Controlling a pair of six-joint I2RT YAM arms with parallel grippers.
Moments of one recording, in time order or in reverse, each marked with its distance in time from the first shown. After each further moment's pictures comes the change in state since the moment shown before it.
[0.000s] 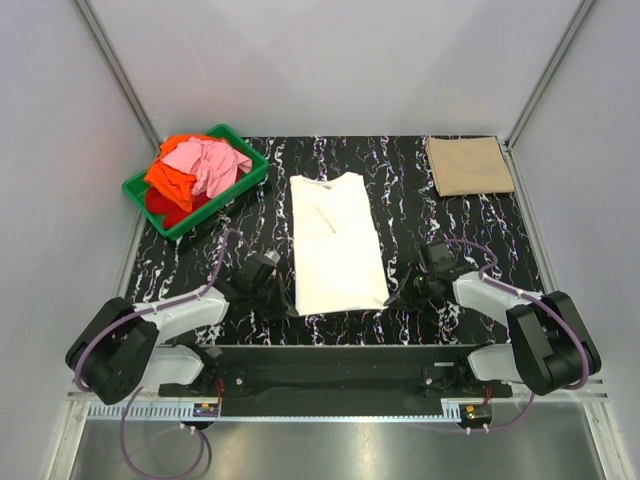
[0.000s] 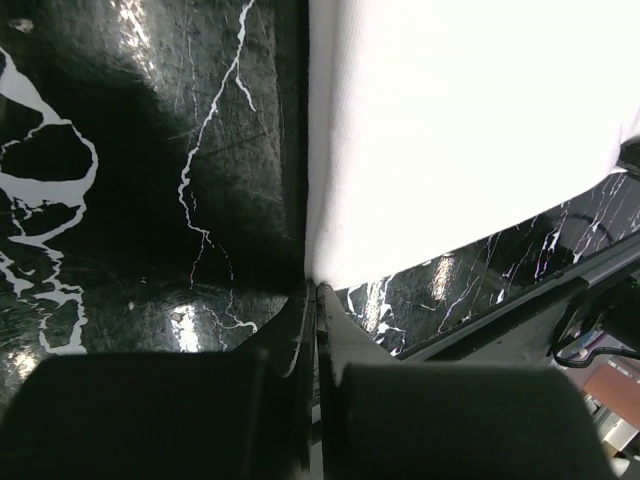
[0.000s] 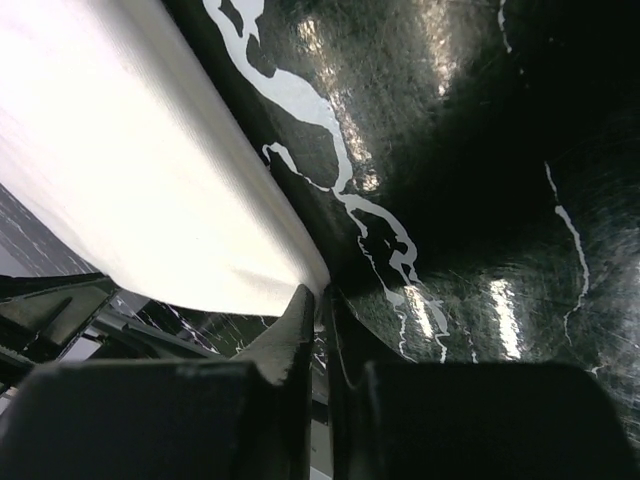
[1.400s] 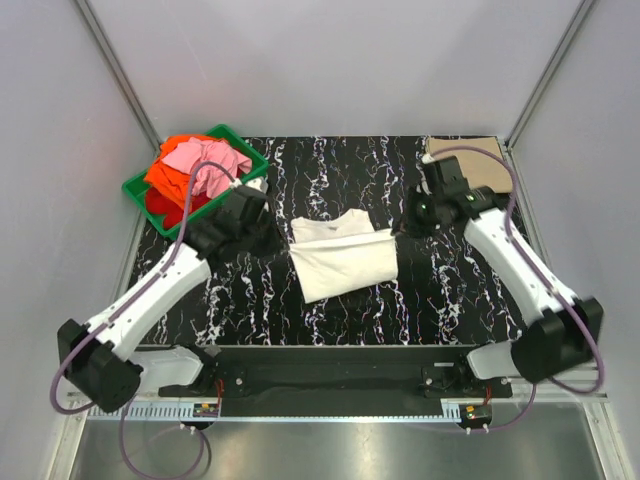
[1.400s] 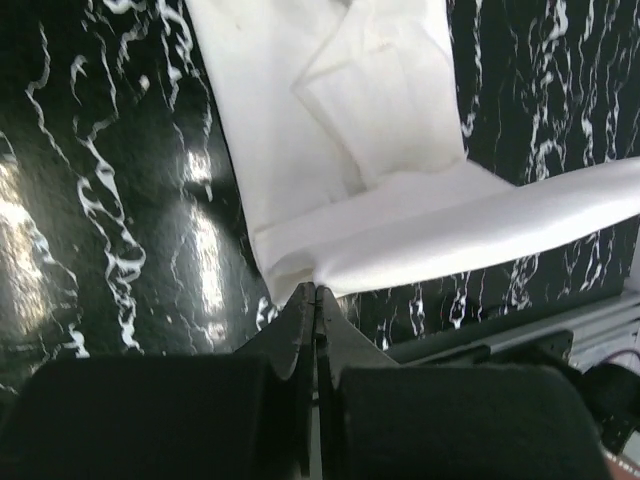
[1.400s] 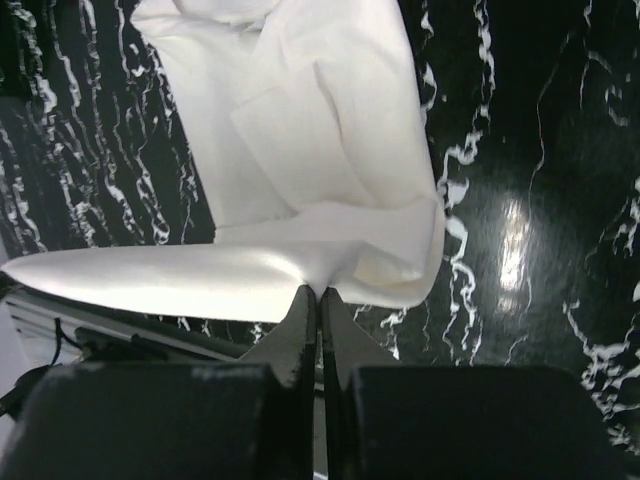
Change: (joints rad) left arm 0.034 -0.076 0.662 -0.573 -0.247 0.131; right arm 0.000 -0.001 0.777 -0.595 0.171 -0.312
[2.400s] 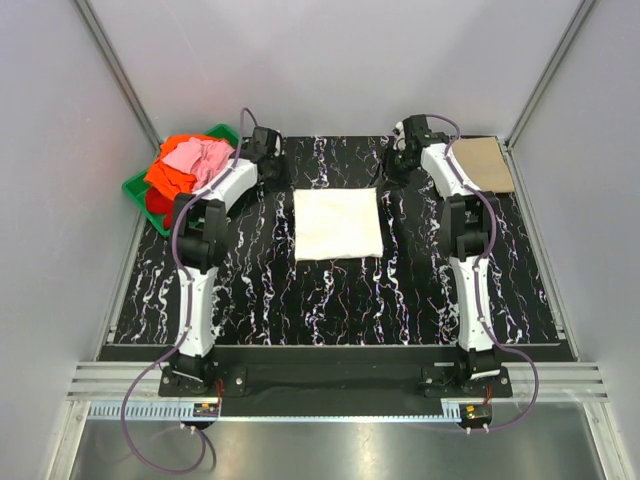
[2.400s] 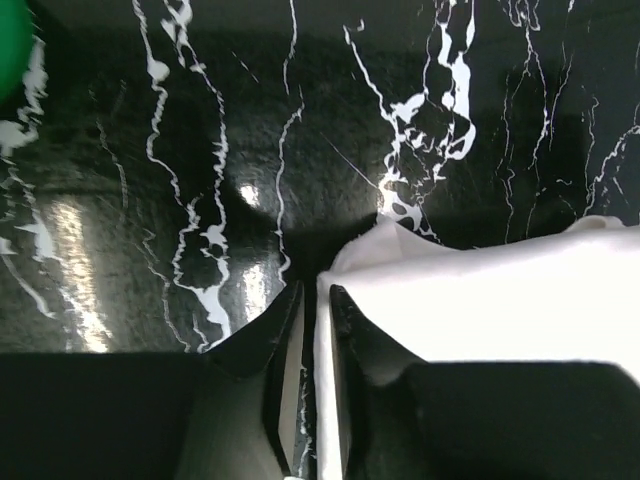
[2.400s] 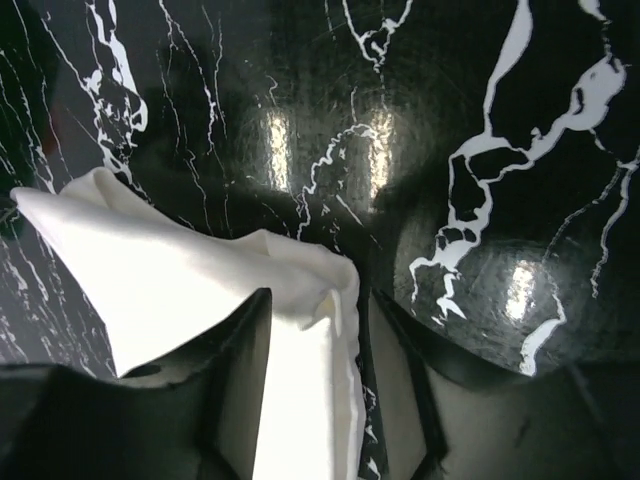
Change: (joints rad) left arm 0.357 1.102 0.807 0.203 0.194 0.326; right arm -0.174 1.188 1.049 -0.002 -0.220 -0.204
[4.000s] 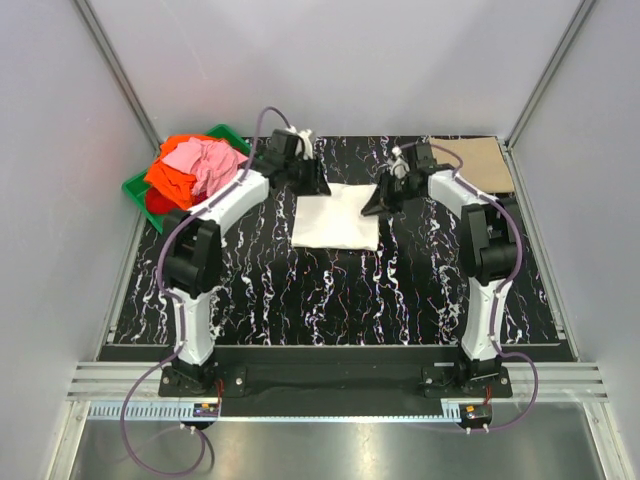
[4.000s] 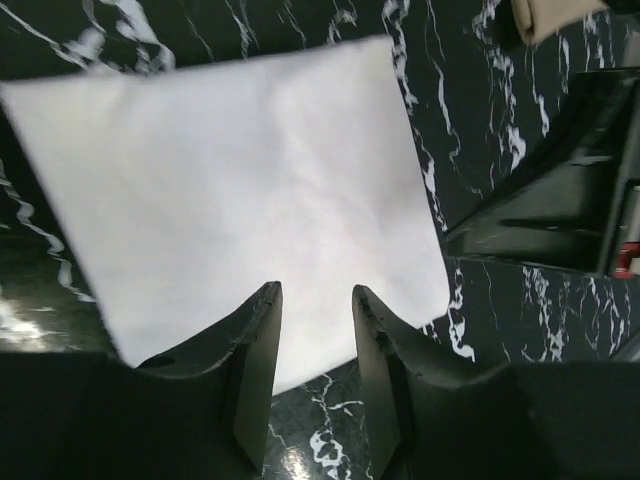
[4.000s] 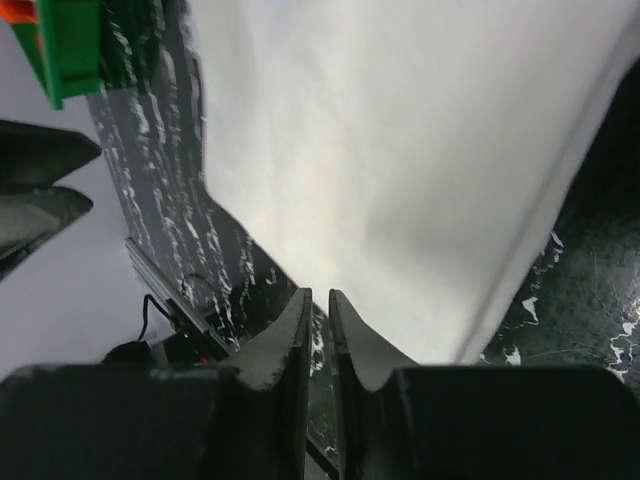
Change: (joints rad) left arm -0.137 -0.262 -0.185 0.094 0.177 0.026; right arm 0.021 -0.417 -0.670 0.331 -0.308 0.105
